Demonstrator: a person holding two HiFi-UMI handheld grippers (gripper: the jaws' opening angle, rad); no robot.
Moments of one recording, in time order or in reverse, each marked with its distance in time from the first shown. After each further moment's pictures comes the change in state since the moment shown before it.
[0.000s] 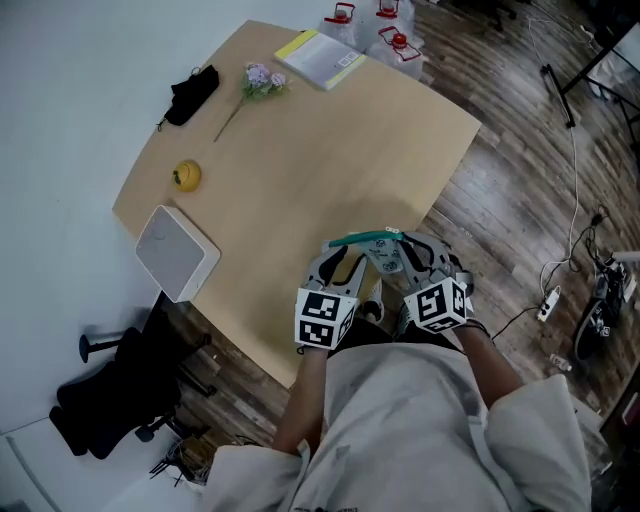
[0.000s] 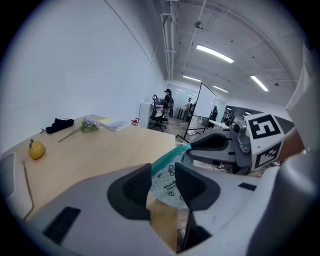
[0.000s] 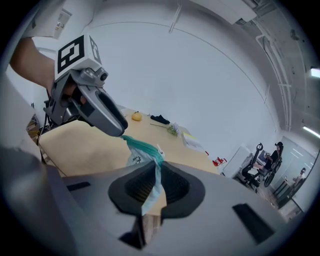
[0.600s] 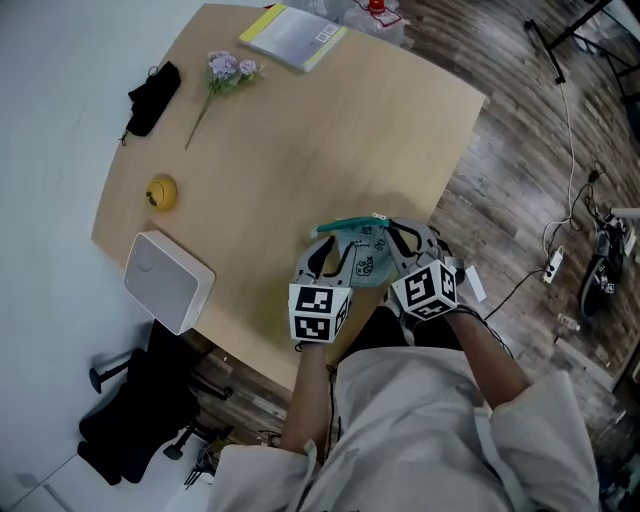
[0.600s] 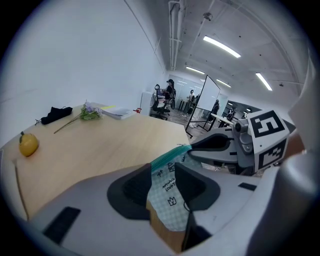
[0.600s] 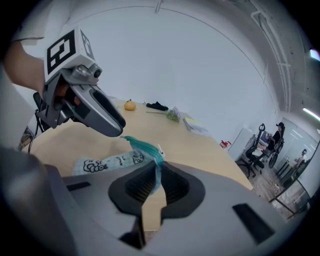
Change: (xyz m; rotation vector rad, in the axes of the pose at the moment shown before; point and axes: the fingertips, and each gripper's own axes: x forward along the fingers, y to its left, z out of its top) left arm 0.050 0.080 -0.027 -0.031 0.114 -0.022; right arm 0.096 0.010 -0.020 0.136 0.136 0.022
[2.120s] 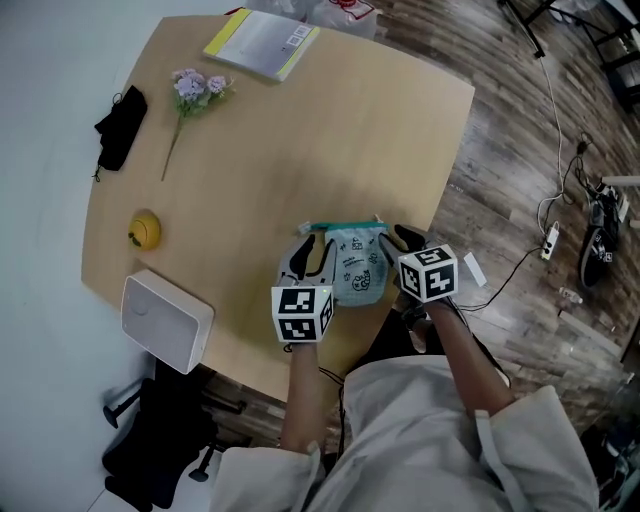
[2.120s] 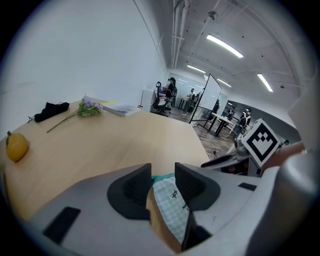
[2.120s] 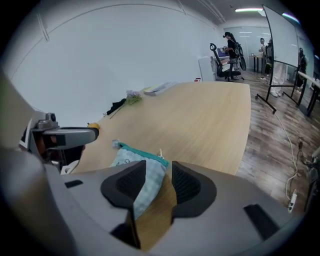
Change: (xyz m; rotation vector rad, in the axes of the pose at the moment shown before) left arm 0.044 0.064 0.011 -0.006 0.018 -0.021; right arm 0.058 -0.008 -0.068 0.893 0.191 0.014
